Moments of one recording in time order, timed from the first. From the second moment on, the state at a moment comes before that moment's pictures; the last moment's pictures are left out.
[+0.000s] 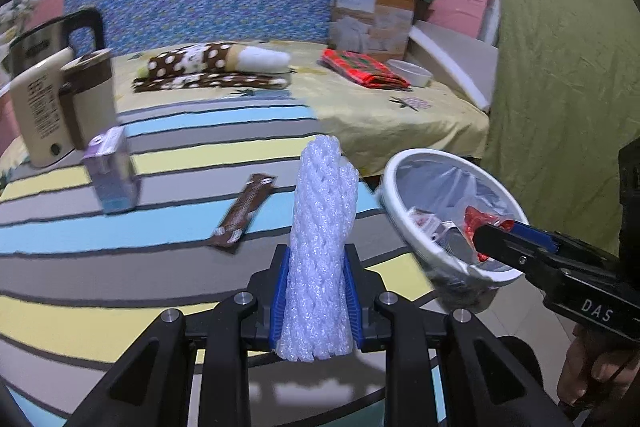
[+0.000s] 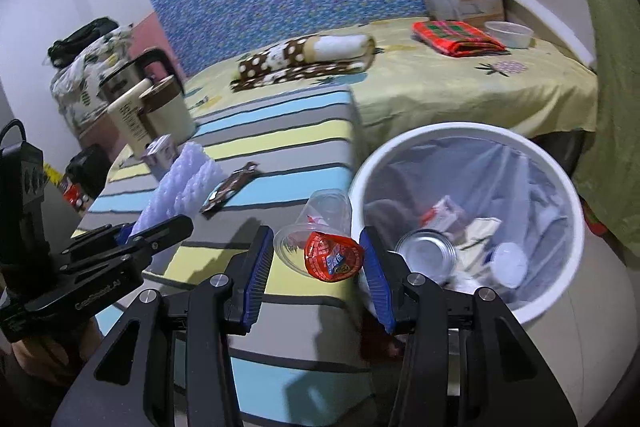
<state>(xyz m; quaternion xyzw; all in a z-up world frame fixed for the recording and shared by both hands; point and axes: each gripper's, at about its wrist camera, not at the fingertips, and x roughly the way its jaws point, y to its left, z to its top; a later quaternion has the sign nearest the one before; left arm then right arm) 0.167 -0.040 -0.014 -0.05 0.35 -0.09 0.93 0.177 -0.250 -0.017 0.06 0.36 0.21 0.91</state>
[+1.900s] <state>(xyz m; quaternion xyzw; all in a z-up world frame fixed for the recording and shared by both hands) 0.261 -0.160 -0.036 -0.05 0.38 -0.22 0.90 0.200 -0.341 -0.048 0.11 0.38 0.10 0.91</state>
